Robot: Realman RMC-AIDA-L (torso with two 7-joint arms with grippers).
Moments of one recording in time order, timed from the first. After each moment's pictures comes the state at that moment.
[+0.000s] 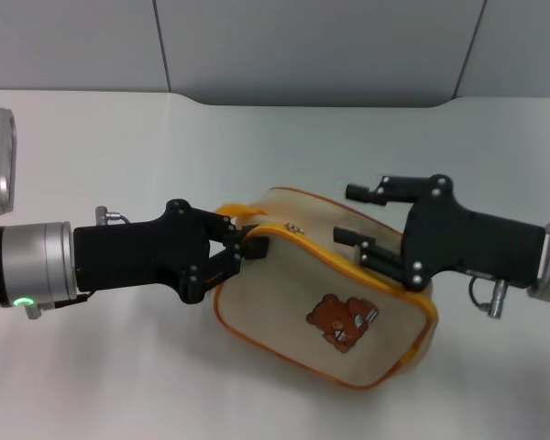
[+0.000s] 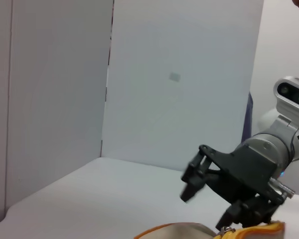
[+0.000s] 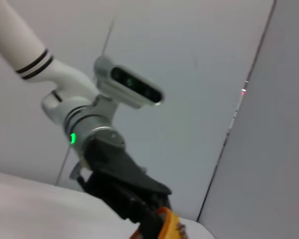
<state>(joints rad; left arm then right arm) -0.56 -2.03 0.93 0.49 1.72 1.60 -1.14 0.57 2.09 -0.67 -0.38 -1.78 -1.61 0.51</state>
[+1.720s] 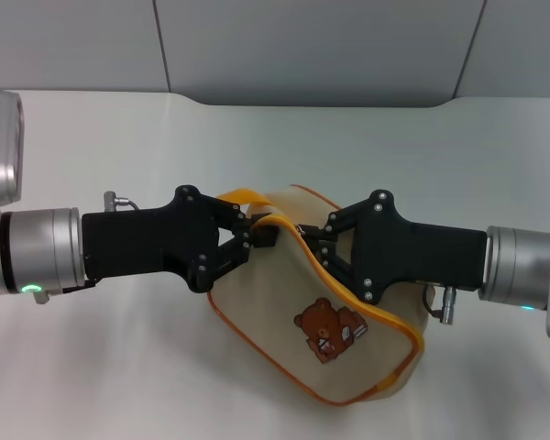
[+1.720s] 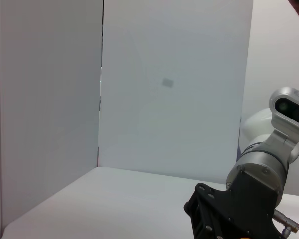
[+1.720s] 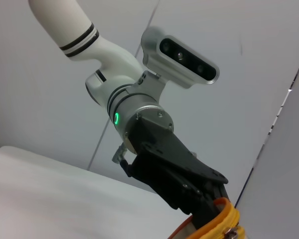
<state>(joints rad) -0.58 -2.04 0.92 0.53 1.72 1.61 -1.13 0.66 2.09 -0.77 -0.29 -1.78 -1.53 0.42</state>
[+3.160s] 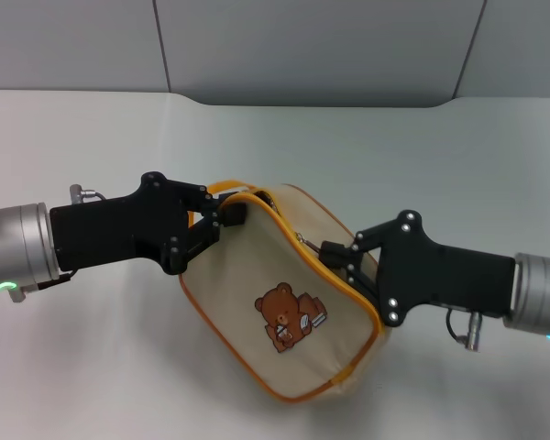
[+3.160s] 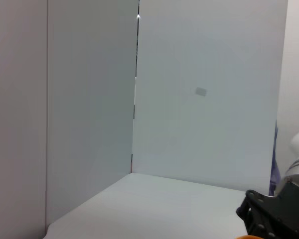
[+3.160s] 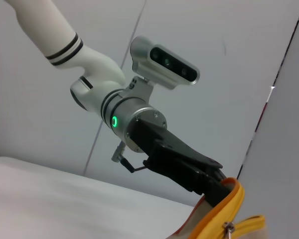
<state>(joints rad) -0.55 -2.03 0.85 0.52 1.72 1.59 -1.11 0.58 2.08 -0.77 -0.28 -1.75 -1.57 0.42</state>
